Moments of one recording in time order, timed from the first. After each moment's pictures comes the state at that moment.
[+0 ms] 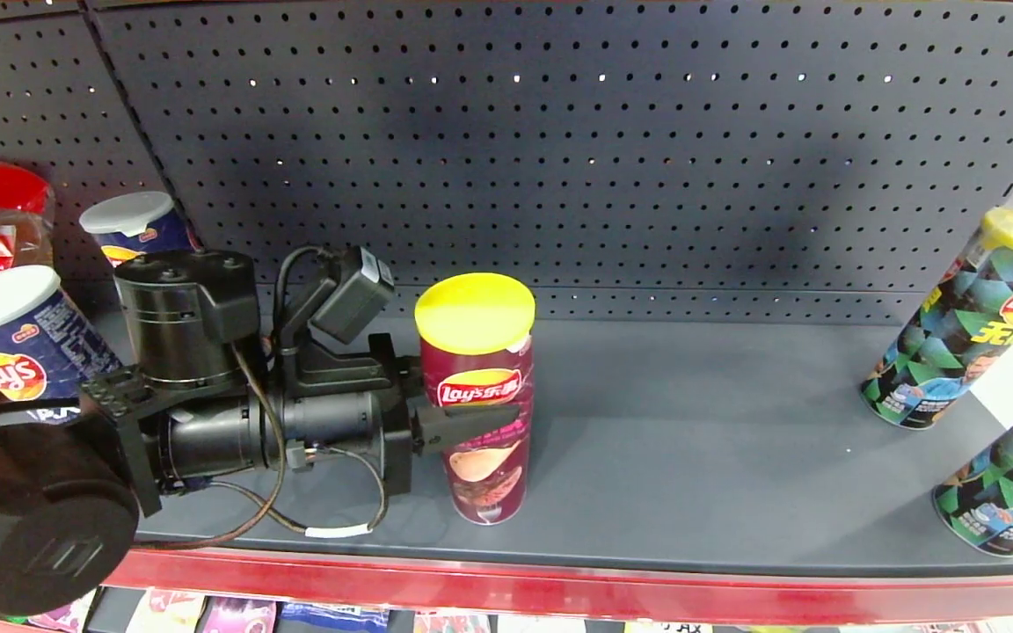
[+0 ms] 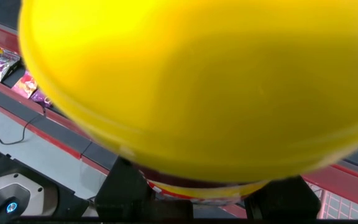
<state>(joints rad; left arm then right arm) -0.55 1.67 -0.68 -0.80 -0.70 0.07 0.08 0.30 -0.40 0.28 0.32 -0.11</state>
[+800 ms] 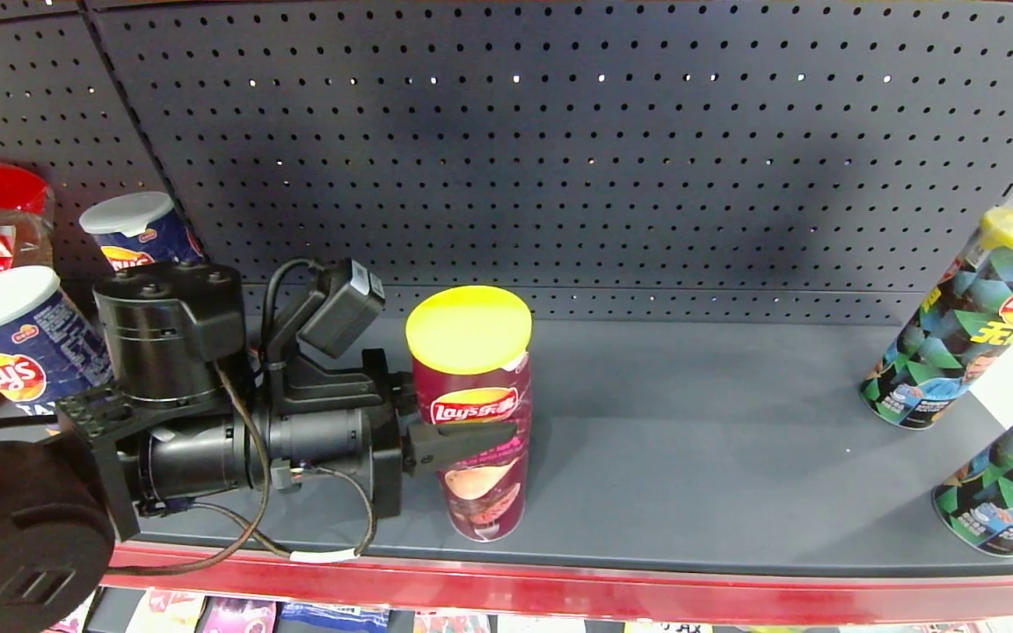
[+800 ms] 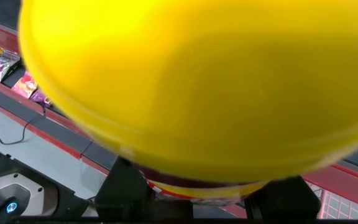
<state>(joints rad) -0.56 1.64 -0.64 -0.80 -0.70 0.03 0.08 0.30 -0.40 0.28 0.32 -0.11</state>
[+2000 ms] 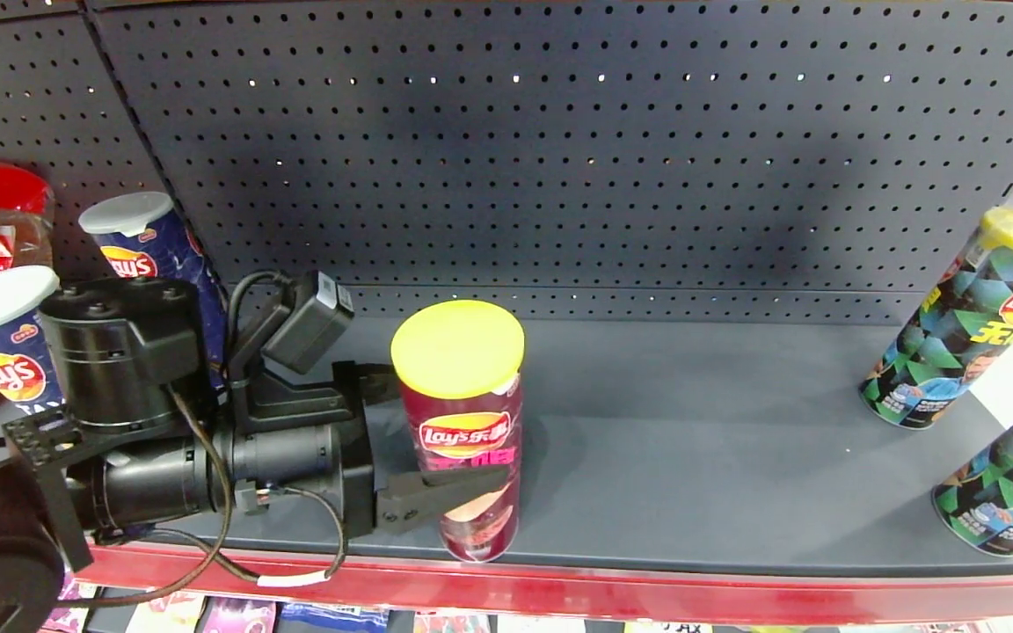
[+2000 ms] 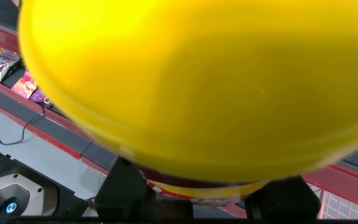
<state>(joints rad) -0.54 1.57 -0.57 -0.80 -0.66 0.03 0.08 0.30 -0.41 0.28 0.32 -0.11</state>
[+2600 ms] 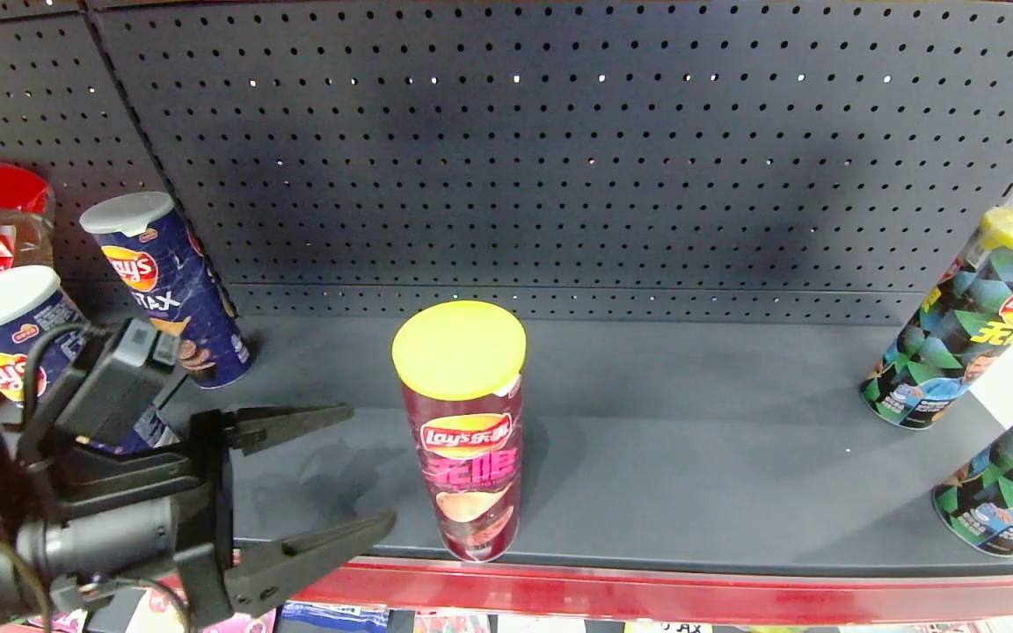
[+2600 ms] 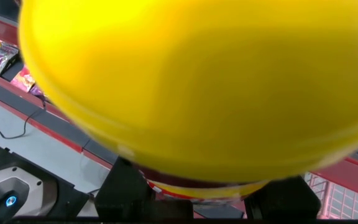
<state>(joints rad) -0.40 1.29 -0.32 -0.79 -0.64 0.00 0.08 0.29 -0.37 0.28 0.32 -0.11</state>
